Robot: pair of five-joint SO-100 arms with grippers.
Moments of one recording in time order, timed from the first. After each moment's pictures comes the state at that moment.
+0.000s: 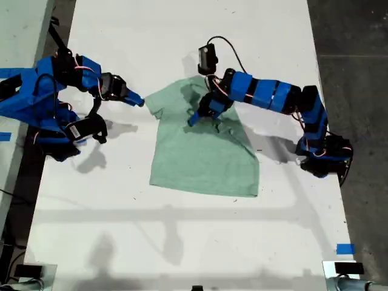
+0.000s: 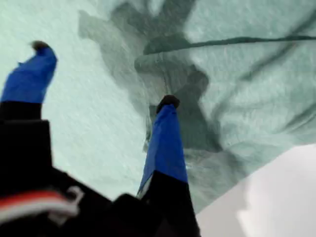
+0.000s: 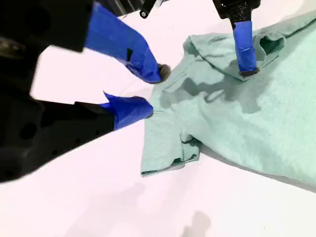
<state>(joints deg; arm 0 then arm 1) -28.7 130.6 116.5 74.6 22.9 25.1 56.6 57.0 75.8 -47.0</state>
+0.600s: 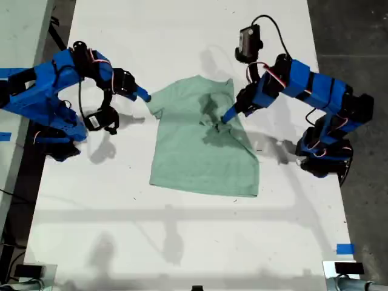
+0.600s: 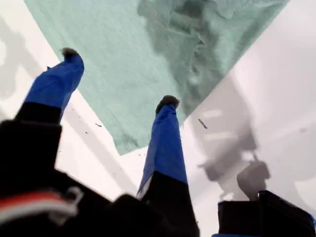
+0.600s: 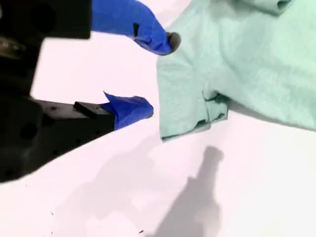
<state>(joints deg) -39.6 113.1 112.1 76.3 29.8 21.6 103.9 86.2 90.4 -43.2</state>
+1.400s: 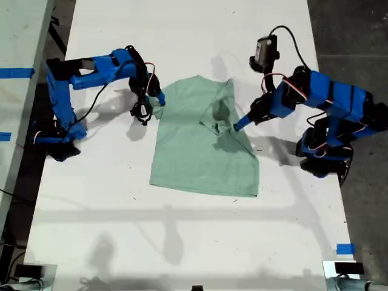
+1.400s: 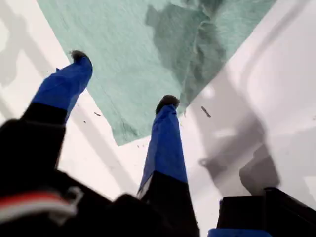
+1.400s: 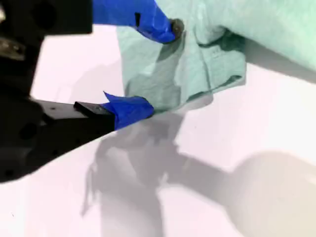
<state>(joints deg) -48.9 64.5 87.2 72.3 34.7 18.9 122.2 105.7 84.8 -40.6</state>
